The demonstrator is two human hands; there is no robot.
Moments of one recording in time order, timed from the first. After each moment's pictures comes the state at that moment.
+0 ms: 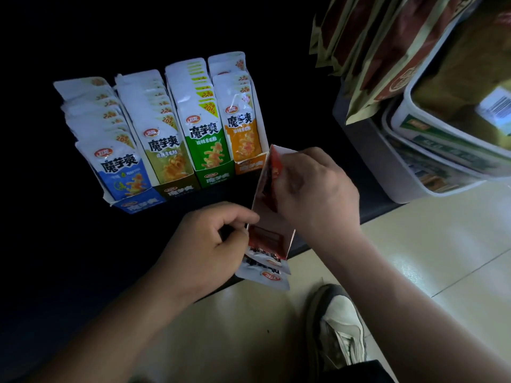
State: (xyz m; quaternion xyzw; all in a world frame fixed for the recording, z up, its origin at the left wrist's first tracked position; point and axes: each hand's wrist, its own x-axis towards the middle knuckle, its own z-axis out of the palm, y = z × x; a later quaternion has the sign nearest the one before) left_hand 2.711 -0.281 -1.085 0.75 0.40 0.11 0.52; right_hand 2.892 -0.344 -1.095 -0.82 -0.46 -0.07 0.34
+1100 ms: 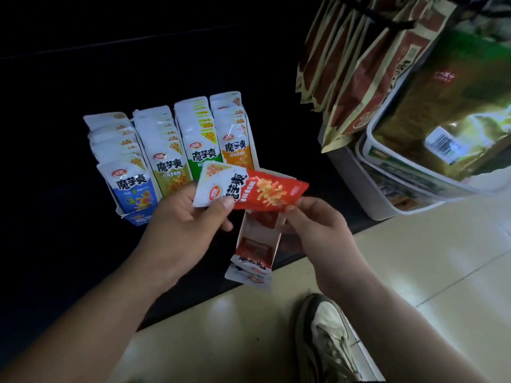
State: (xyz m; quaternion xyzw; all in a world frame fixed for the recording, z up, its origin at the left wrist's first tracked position) left_hand 2.717 -0.274 -1.028 0.66 0.43 0.24 0.56; right_hand 2.882 -0.393 -1.048 -0.69 -0.11 0.42 0.58
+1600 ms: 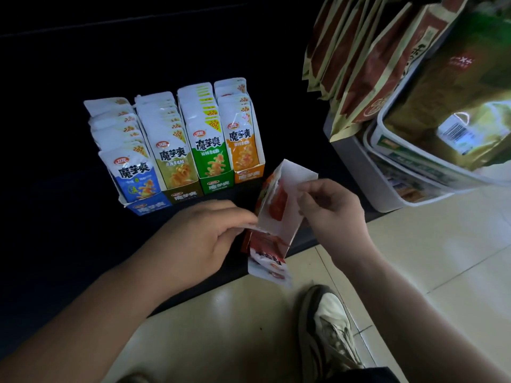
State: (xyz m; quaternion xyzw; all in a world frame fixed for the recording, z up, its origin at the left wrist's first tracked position) left_hand 2.698 -0.265 -1.053 0.91 0.20 0.10 0.34; right_hand 2.909 -0.391 -1.073 -0.77 -0.26 0.28 0.50
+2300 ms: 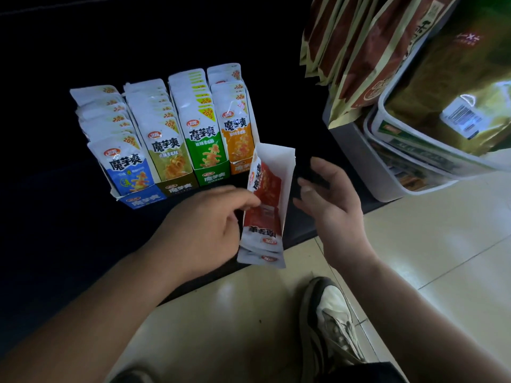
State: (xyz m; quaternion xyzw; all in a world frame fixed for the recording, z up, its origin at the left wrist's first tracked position) left_hand 2.716 -0.273 -1.058 0.89 0.29 0.06 0.35; right_hand 2.904 -0.400 -1.097 -0.66 -0.21 0.32 0.64
